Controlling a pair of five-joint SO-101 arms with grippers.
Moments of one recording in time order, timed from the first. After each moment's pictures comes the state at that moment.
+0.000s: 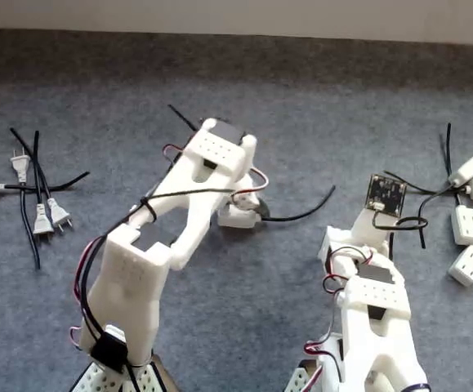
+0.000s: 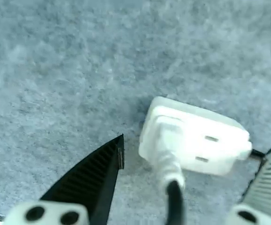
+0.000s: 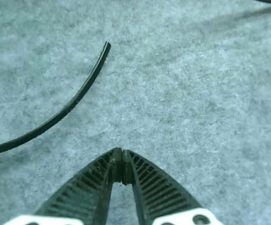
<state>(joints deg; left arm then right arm) 21.7 37.3 -24.5 94.4 42.2 7.3 -42.2 78.4 23.0 -5.7</state>
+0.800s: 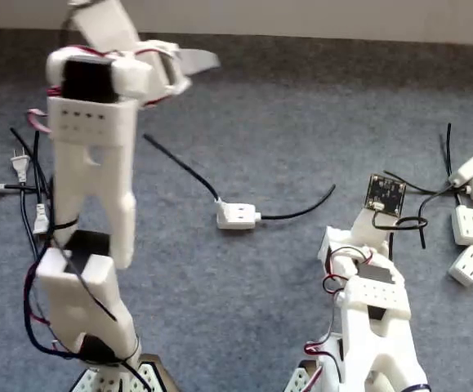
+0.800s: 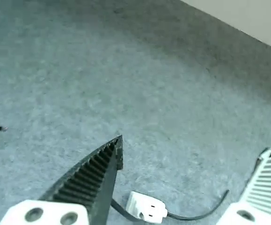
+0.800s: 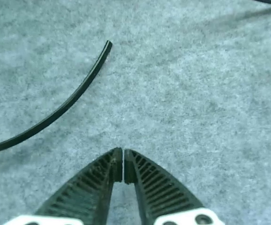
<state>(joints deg) -0.1 19.7 -58.7 101.0 34.6 7.2 -42.2 78.4 23.2 -5.7</state>
